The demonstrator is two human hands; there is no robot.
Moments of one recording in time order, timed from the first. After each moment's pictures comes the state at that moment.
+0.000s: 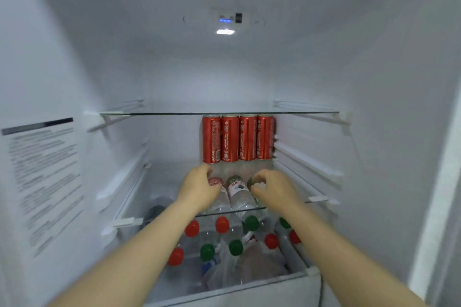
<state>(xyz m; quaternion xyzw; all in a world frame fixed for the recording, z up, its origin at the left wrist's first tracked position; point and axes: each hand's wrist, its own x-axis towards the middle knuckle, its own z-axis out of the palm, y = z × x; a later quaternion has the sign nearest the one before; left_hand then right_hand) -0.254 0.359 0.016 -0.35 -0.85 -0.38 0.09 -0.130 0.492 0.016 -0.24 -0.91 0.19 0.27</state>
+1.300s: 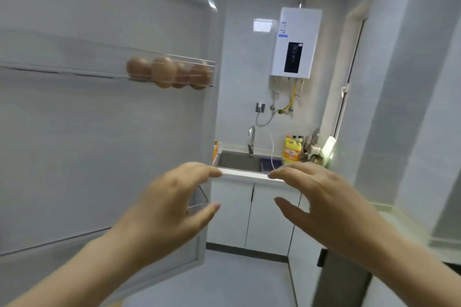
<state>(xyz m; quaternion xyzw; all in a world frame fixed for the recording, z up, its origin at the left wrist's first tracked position) 0.344 0.302 0.040 -0.88 -0.30 -0.35 -0.05 0.567 0.199 0.061 -0.63 -0.71 -0.23 0.19</state>
